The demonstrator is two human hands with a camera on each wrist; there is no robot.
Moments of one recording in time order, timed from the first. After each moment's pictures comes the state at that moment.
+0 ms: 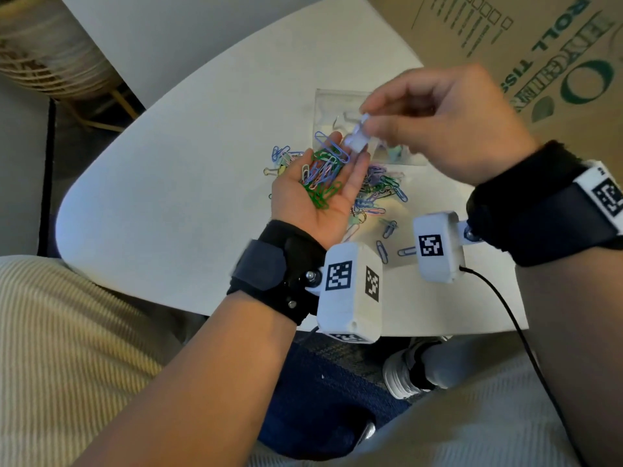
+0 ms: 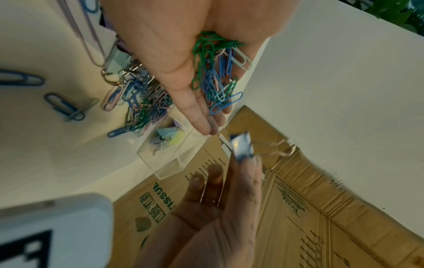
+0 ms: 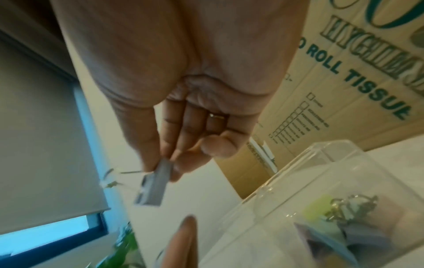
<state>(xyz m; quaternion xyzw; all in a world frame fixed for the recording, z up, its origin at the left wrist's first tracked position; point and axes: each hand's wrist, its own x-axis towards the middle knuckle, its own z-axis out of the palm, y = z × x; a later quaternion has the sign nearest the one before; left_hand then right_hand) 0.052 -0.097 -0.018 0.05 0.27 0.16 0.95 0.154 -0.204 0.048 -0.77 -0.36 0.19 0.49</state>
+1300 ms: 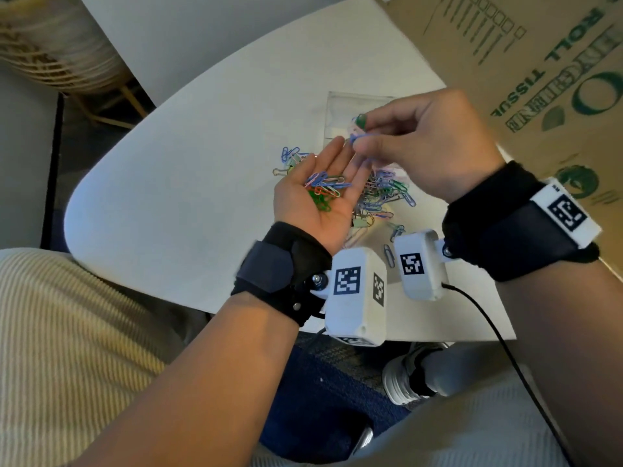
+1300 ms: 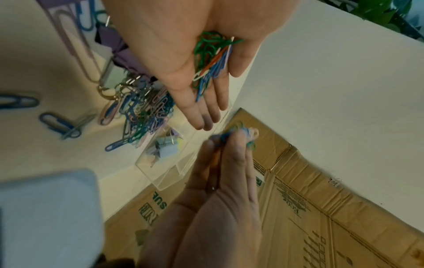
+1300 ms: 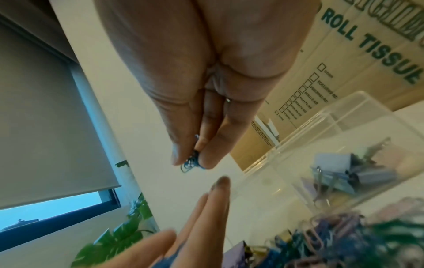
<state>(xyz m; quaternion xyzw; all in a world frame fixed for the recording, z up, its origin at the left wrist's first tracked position) 0.046 -0.092 -0.021 0.09 0.26 0.16 0.95 0.141 -0.183 0.034 -0.80 -0.30 0.19 0.48</state>
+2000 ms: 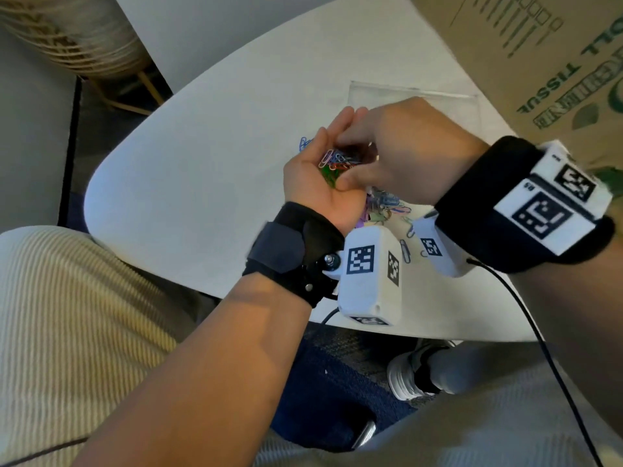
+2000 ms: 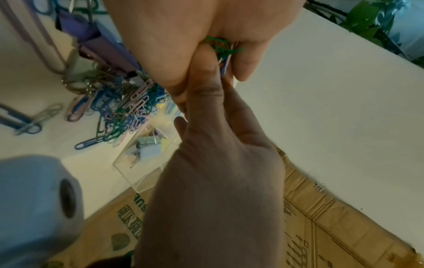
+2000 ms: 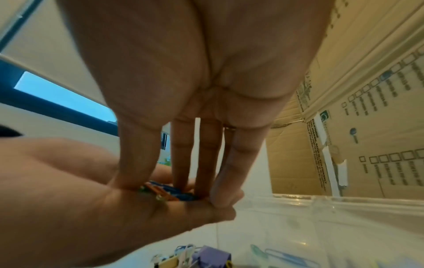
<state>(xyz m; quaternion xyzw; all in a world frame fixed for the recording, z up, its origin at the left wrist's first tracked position) 0.044 -0.085 -0.010 0.08 0.24 0.17 0.95 0.119 -0.159 0.052 -0.82 -0.53 0.15 0.11</state>
